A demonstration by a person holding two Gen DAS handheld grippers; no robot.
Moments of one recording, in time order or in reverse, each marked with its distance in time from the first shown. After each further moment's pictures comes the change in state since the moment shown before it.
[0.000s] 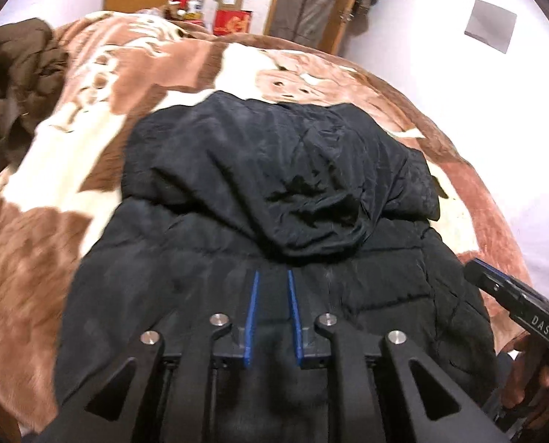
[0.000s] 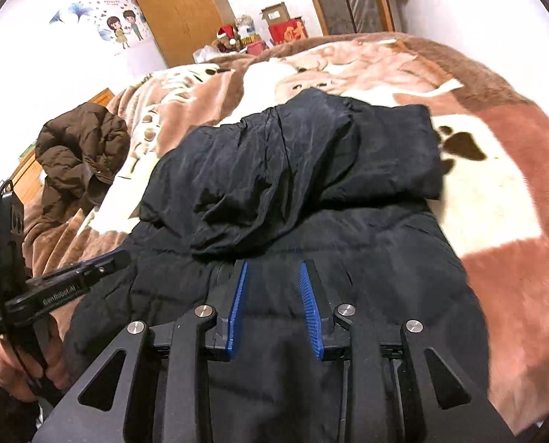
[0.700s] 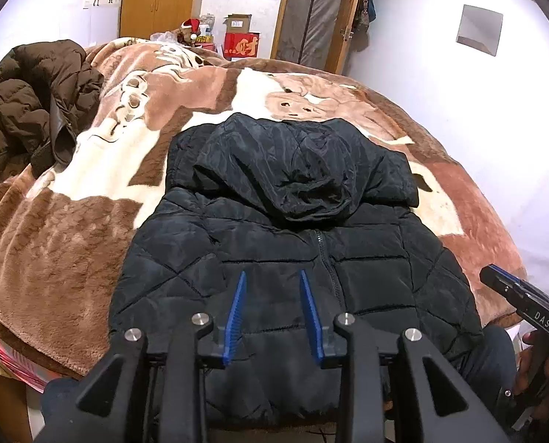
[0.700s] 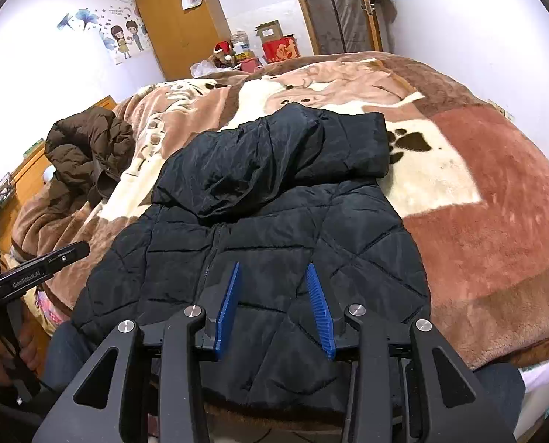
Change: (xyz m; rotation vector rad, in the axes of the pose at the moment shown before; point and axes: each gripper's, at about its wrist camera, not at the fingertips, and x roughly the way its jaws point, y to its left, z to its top) left arm -0.088 -0.005 -0.053 0.030 -0.081 0.053; right arm -0.082 -0.008 -0.050 -0.007 -0.055 -0.037
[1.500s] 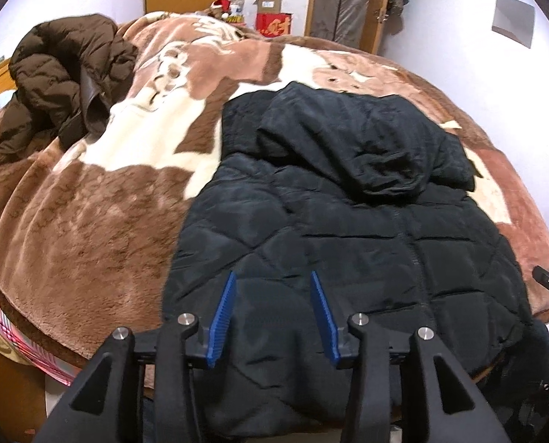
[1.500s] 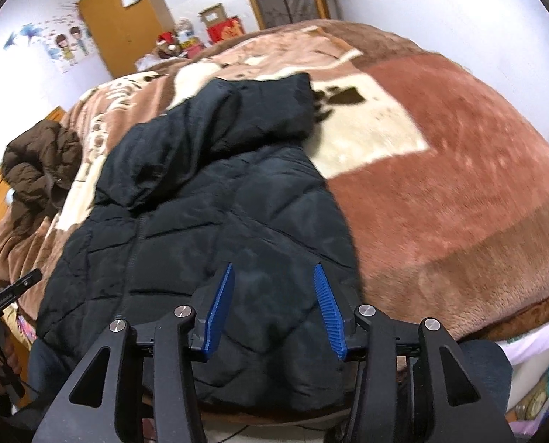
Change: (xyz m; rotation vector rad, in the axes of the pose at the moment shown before) left arm 0.034 0.067 -0.018 -0.039 0.086 0.132; right arm 0.022 -0.088 -0.017 0.178 0.116 -0.134
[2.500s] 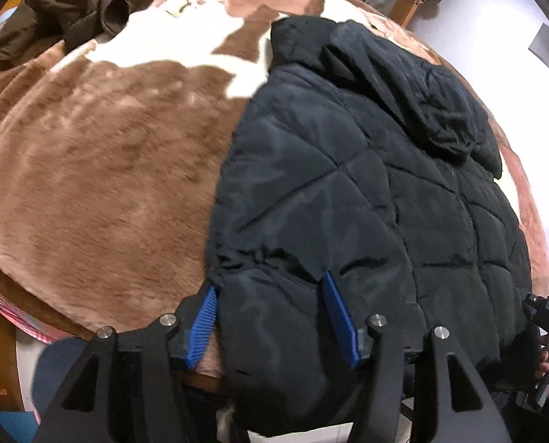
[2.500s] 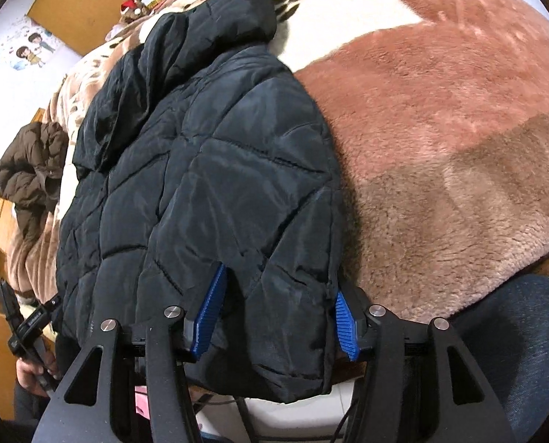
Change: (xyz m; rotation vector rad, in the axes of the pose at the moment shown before) left arm 0.055 0.068 -0.045 -0.148 0.214 -0.076; right arm 0.056 -0.029 -0.027 0.139 0.286 0.079
